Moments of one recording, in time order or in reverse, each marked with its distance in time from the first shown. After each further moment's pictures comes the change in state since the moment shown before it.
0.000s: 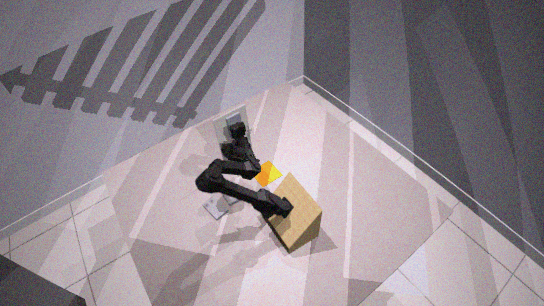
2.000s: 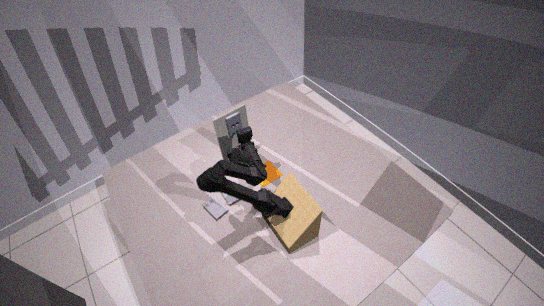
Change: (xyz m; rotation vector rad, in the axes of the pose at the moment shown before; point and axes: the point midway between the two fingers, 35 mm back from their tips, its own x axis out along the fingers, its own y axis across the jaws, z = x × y) arm -0.037 0.001 -0.017 0.007 0.006 0.004
